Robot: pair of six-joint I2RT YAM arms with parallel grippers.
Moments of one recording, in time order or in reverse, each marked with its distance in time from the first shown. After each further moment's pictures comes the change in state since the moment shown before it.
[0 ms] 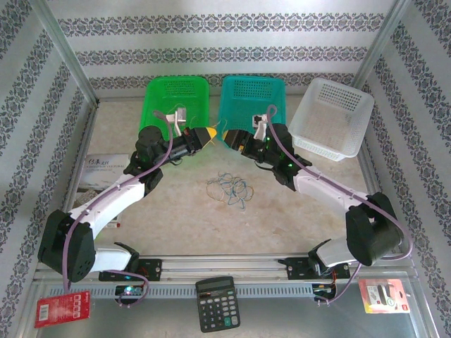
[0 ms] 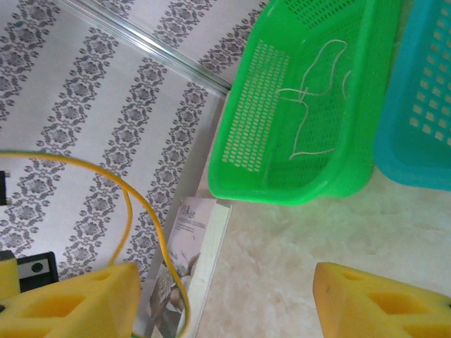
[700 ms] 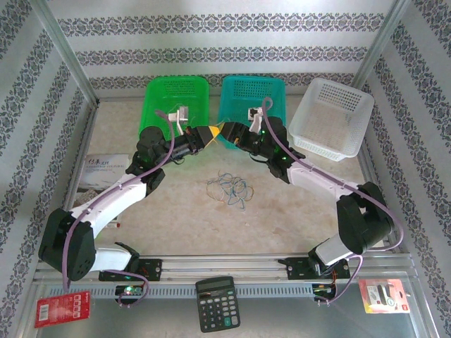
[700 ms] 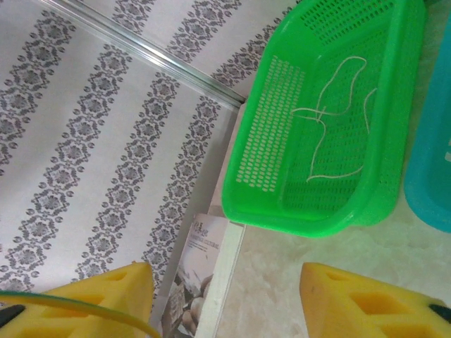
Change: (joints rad) left arm -0.022 0.012 0.013 0.058 0.000 -0.040; right arm 0.000 0.104 0.086 0.049 -0.003 0.032
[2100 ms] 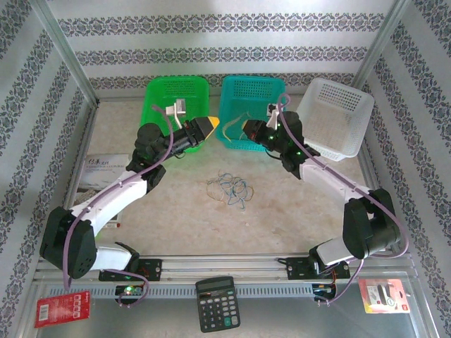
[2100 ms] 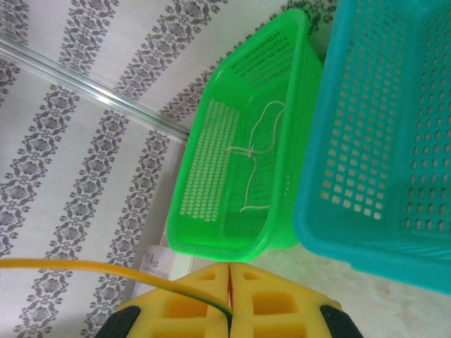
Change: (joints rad) left arm -0.001 0.016 0.029 0.073 -0.046 -0.013; right arm -0.147 -0.061 0.020 -0.163 0.023 -0.093
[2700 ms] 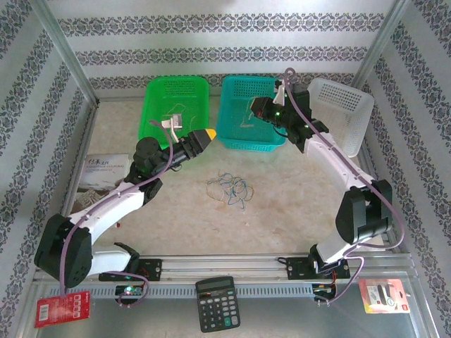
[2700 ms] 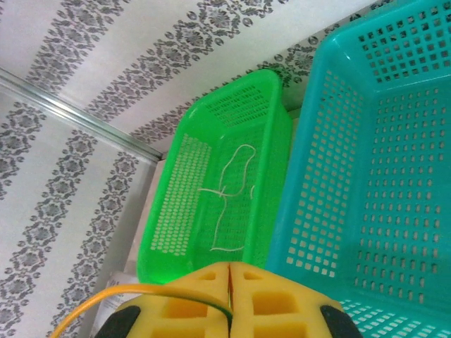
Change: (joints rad) left arm 0.002 -0.080 -0.163 0.021 -0.045 0.096; right arm -0.091 0.128 0.349 -0.302 -0.005 -0.159
